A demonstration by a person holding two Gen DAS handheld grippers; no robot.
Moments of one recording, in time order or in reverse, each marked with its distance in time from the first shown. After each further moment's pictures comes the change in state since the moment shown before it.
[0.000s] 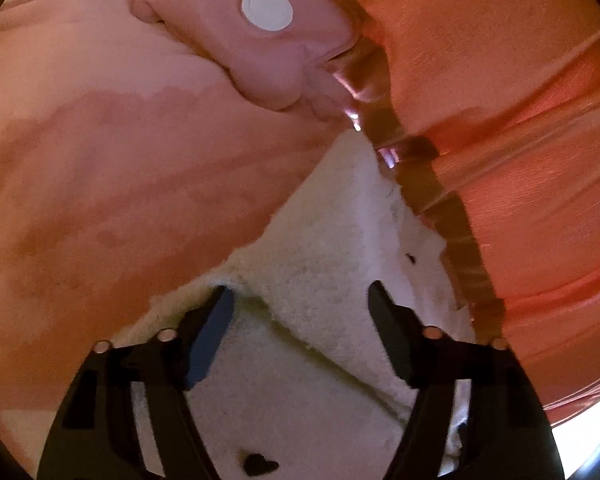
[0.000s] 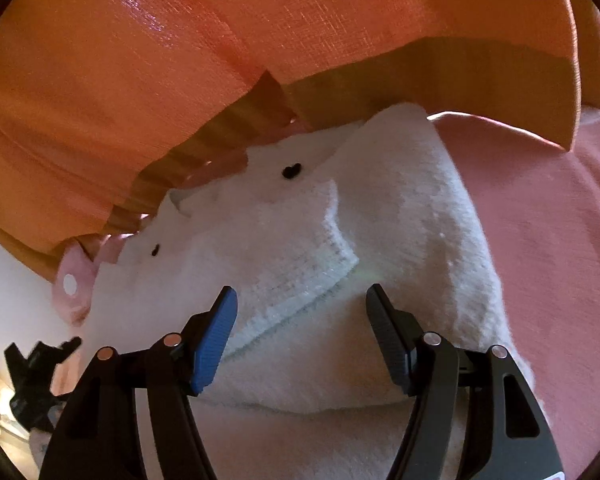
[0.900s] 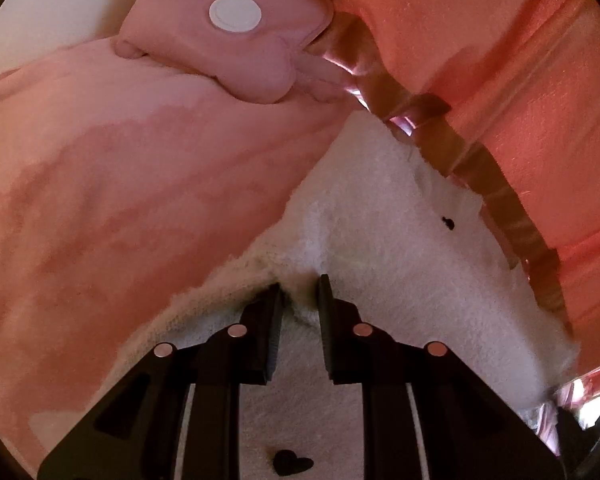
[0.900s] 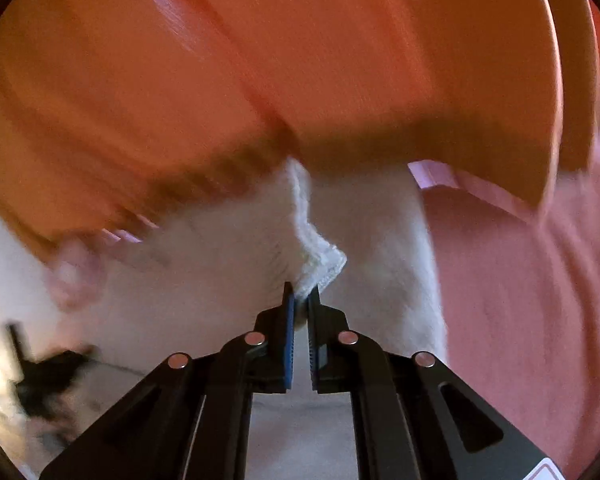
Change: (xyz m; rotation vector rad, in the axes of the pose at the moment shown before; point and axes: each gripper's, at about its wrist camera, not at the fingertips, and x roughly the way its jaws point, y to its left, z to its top) left arm 0.009 -0.010 -0.021 0.204 -0.010 0.176; right arm -0.014 -0.016 -0.001 -0.080 0.052 -0.125
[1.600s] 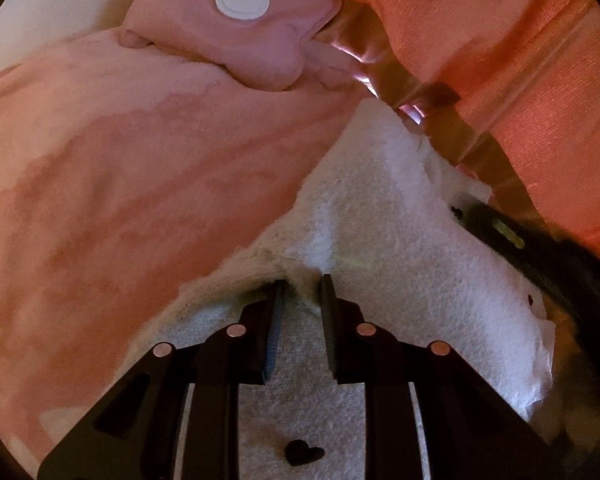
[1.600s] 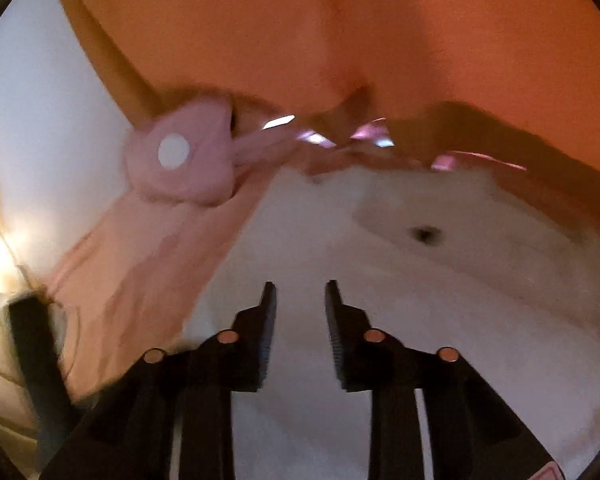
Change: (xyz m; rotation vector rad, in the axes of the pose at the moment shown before) left arm 0.003 -0.001 0.005 0.000 0.057 0.023; right arm 0.092 0.329 0.004 -0.600 0.201 0.284
